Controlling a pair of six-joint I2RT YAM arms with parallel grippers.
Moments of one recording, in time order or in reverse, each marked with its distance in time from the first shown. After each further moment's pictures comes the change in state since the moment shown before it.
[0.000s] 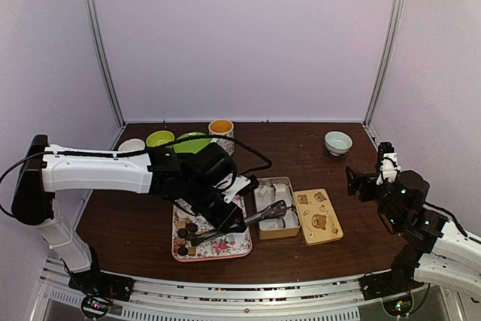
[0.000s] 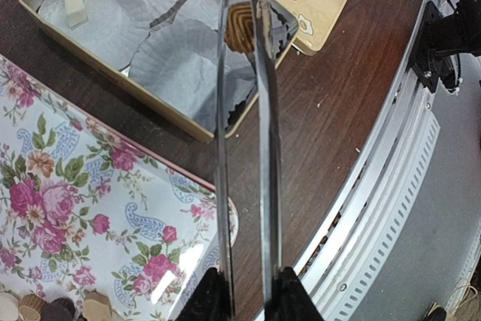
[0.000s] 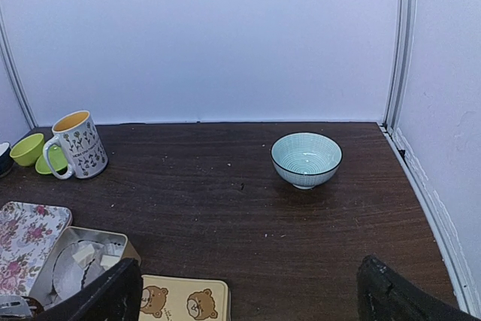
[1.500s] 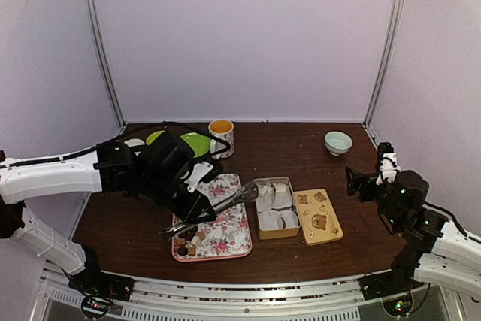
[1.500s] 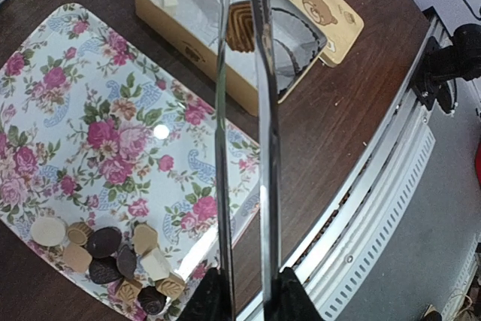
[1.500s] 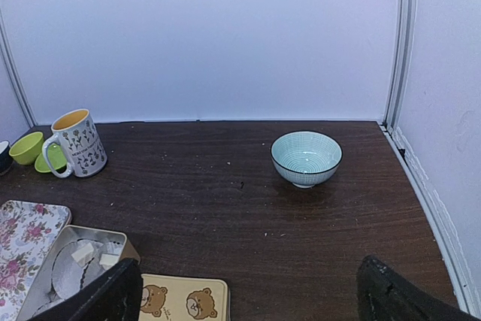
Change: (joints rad) left arm 0.069 -0.304 -0.142 -0.087 -0.084 -0.044; right arm 0.000 0.006 0.001 0.000 0.000 0.000
